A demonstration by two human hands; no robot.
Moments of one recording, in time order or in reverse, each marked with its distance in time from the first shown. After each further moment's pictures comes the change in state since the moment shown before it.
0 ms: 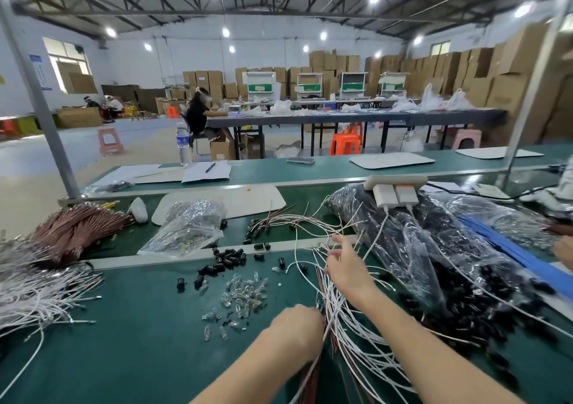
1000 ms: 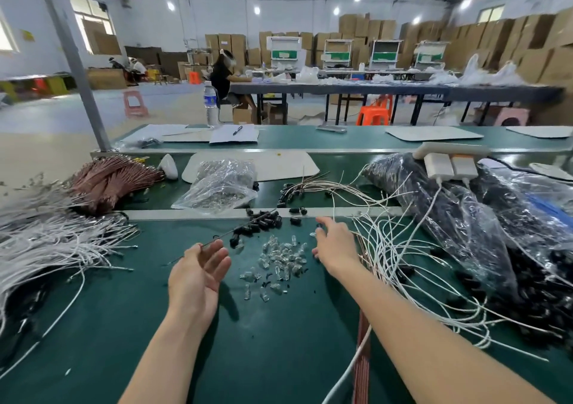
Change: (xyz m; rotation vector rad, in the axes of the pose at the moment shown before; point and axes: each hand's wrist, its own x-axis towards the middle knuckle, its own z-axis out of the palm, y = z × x) left_hand -0.003 -0.199 0.026 -2.251 0.888 -0.114; right_hand 0.021 -0.009 0.105 -0.180 0.009 -0.048
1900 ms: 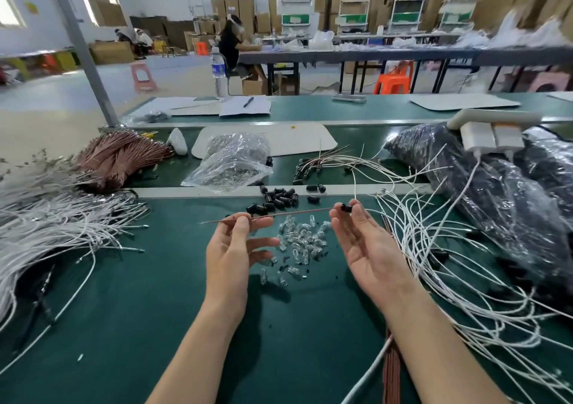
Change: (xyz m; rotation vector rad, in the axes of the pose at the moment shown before) left_hand -0.021 -0.020 0.014 0.430 -0.237 0.259; right_hand -0.050 -0.001 -0.015 1.660 -0.231 0.349
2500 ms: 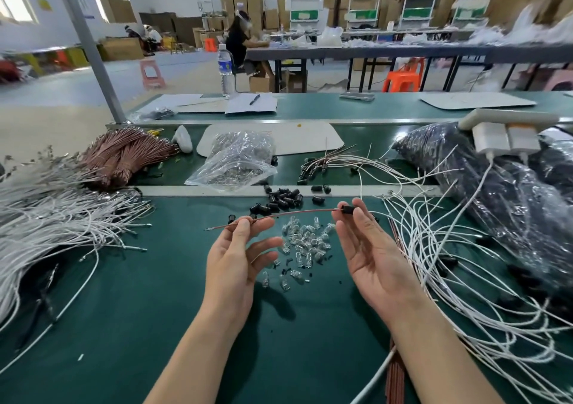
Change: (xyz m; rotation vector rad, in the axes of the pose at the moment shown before) left_hand -0.002 0.004 0.000 -0.219 0.003 -0.163; right_hand -0.003 0.002 -0.004 0.046 -0.120 0.042
